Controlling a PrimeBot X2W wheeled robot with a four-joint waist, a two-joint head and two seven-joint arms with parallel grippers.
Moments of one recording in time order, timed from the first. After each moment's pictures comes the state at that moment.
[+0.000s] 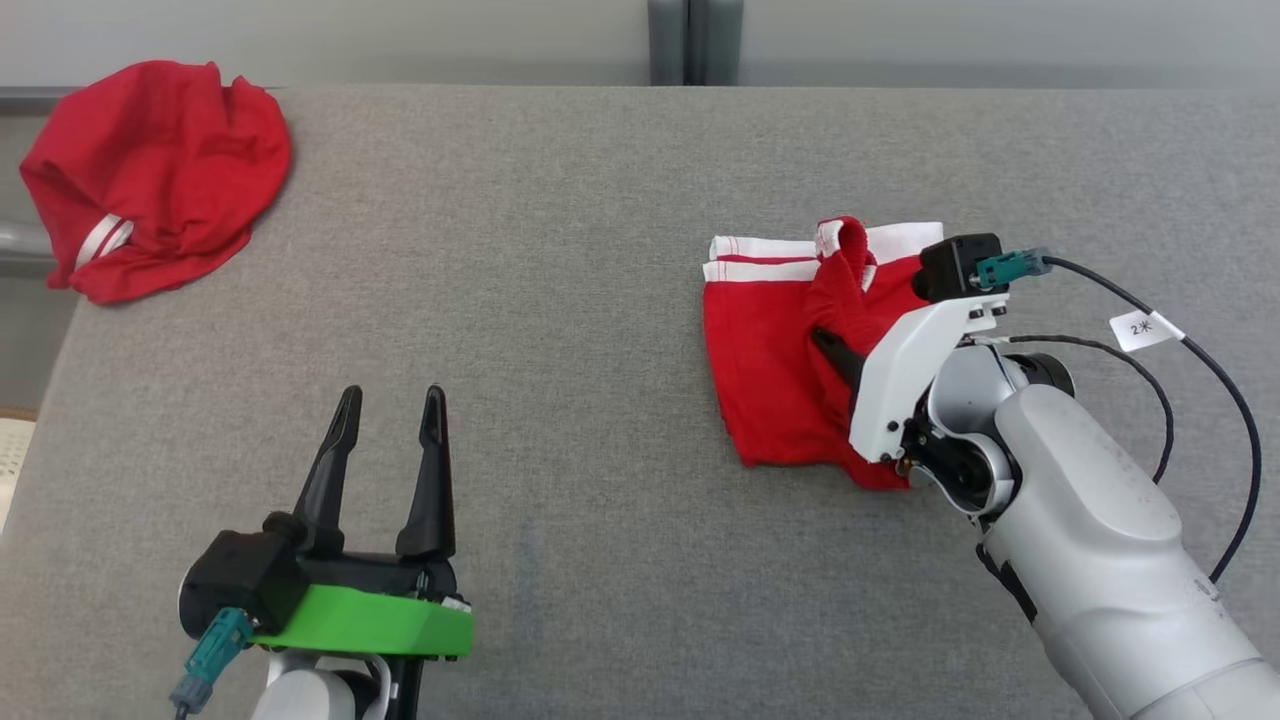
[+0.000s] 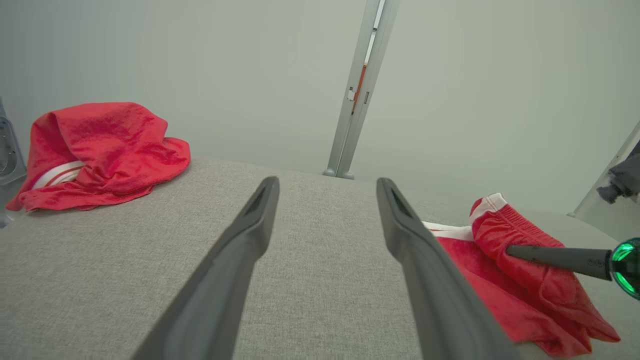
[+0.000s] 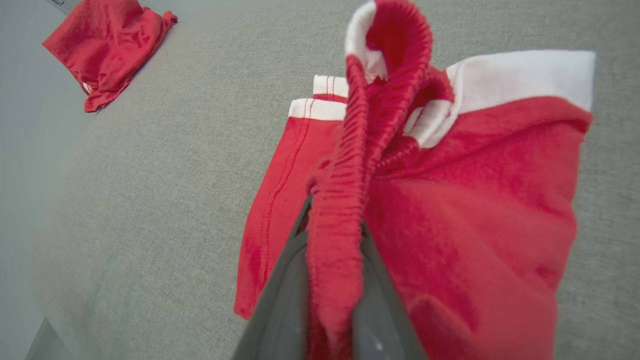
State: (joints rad) left arm -0.07 0.05 -0.16 0.05 -0.33 -0.10 -0.26; right arm -0.64 -0.16 0.38 0.58 0.64 0.13 0.36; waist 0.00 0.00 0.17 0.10
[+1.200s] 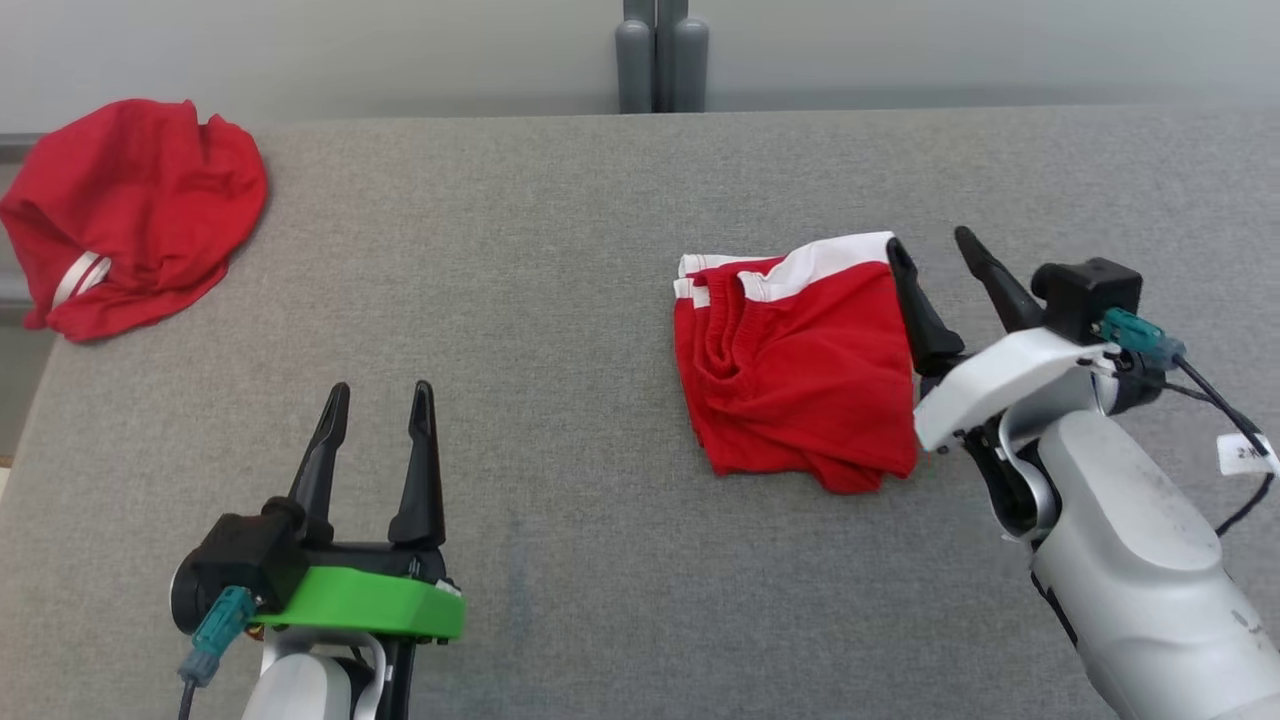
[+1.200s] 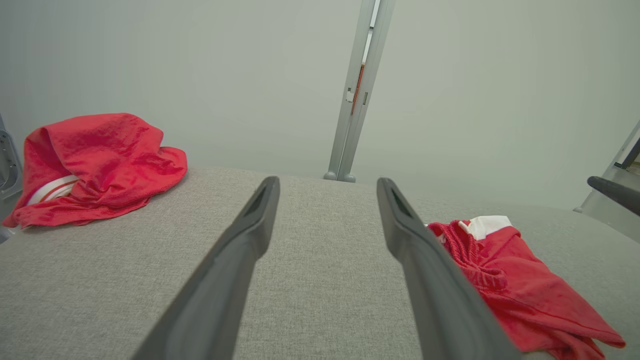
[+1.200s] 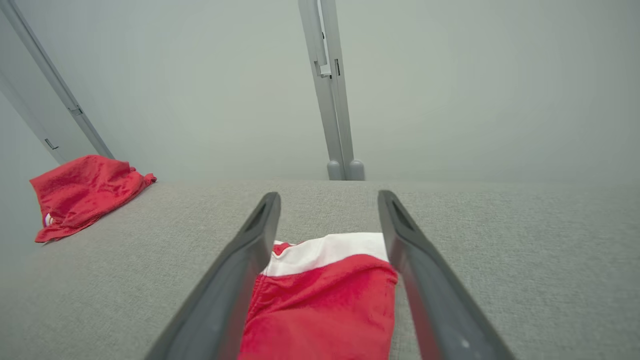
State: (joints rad) left arm -0.11 0.05 -0.14 0.12 -0.31 -0.08 -0.26; right arm -0.59 -0.20 0.33 0.61 0.49 0.13 -0.24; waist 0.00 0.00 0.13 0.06
